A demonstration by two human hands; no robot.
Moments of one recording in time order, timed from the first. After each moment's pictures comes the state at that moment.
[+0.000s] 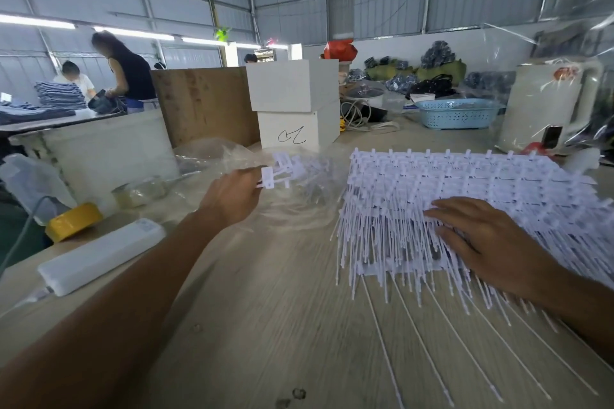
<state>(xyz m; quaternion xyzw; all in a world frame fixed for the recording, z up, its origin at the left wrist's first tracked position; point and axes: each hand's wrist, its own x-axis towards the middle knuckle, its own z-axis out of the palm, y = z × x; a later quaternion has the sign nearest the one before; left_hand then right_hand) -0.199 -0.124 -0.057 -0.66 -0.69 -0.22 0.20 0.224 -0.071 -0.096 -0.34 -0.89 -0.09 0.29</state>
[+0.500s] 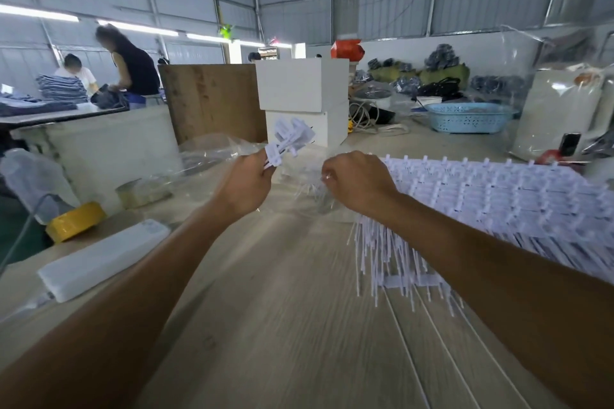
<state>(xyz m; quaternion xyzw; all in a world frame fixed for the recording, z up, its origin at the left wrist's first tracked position) -0.192 -0.121 -0.038 -0.66 -0.62 -0.39 0.14 0.015 -0.062 -0.017 -0.40 -0.88 -0.07 0.23</state>
